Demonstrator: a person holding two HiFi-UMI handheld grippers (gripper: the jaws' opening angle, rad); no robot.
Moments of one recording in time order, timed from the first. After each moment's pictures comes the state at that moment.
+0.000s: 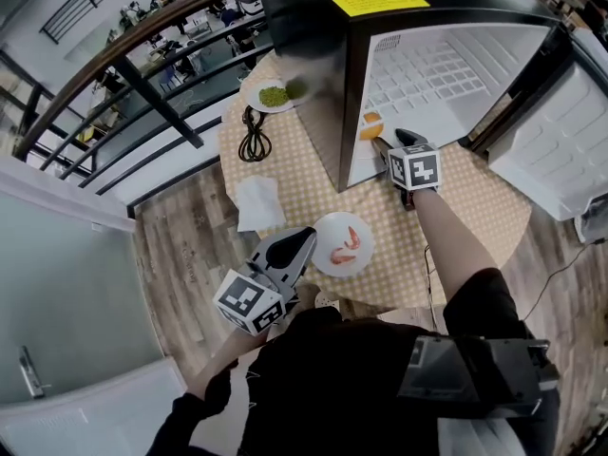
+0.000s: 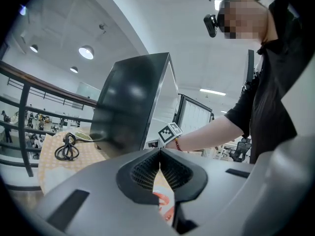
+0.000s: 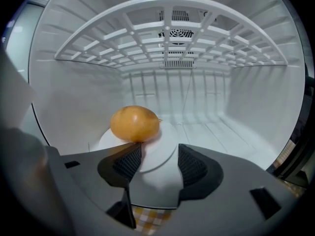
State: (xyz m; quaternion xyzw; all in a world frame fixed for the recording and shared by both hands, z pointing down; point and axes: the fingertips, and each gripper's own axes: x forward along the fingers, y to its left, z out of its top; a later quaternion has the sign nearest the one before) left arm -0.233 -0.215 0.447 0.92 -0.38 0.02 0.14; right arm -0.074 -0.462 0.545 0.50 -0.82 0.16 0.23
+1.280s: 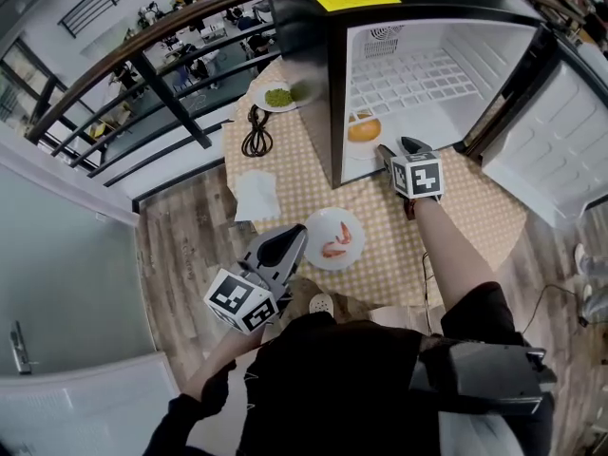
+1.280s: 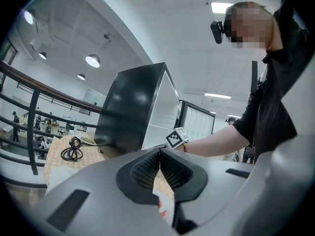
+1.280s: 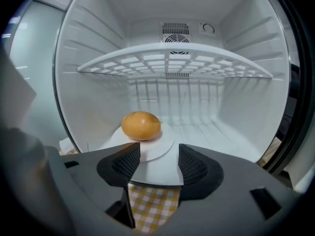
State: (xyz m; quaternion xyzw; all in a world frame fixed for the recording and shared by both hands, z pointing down) left arm -0.229 -0.191 0.428 0.90 -0.42 -0.01 0.13; right arm -0.056 -0.431 0.524 0.49 -0.83 0.14 0.24
